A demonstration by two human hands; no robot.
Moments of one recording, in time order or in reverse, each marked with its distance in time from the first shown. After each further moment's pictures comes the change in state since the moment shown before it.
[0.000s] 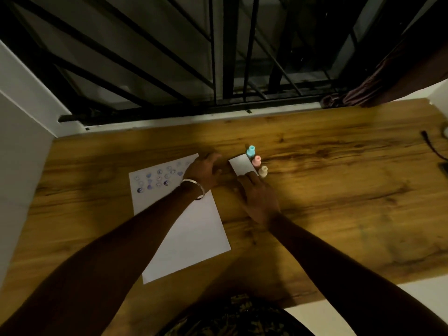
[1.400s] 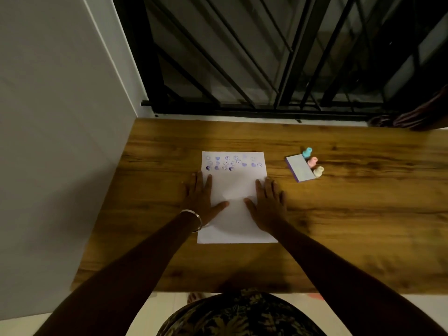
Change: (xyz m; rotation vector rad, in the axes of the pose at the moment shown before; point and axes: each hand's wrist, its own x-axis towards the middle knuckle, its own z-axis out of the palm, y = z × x) left_hand -0.168 -0.142 -0.025 0.297 -0.030 -0.255; right_hand -0.032 -0.134 0.062 -0.163 -0.229 0.195
